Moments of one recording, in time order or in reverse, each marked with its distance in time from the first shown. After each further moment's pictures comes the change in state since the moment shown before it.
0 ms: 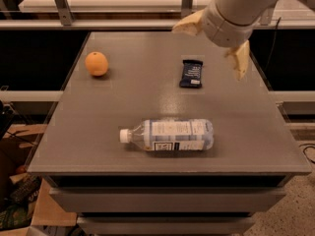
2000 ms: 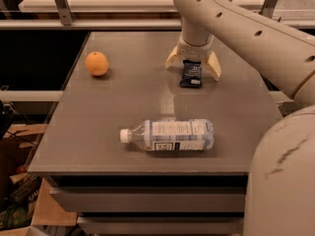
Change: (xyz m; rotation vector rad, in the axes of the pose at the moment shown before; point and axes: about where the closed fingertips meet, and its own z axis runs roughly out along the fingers) arm 0.053 -0.020 0.174 -0.221 -0.062 -0.300
